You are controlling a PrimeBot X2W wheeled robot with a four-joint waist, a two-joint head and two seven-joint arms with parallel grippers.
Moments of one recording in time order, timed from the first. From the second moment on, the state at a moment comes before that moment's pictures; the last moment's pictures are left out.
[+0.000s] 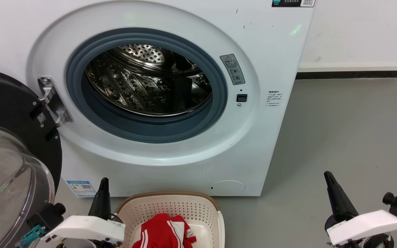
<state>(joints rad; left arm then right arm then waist) -0.01 0.06 0.01 0.17 -0.77 -0.04 -0.09 0.03 -0.08 0.03 0.11 0.77 0.13 -0.02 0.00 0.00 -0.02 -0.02</state>
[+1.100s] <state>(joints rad) -0.06 0.05 0.06 0.21 -1.20 -0.09 0.02 -0.04 -0.08 -0.02 0.18 1.23 0.13 0.03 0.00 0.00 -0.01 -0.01</state>
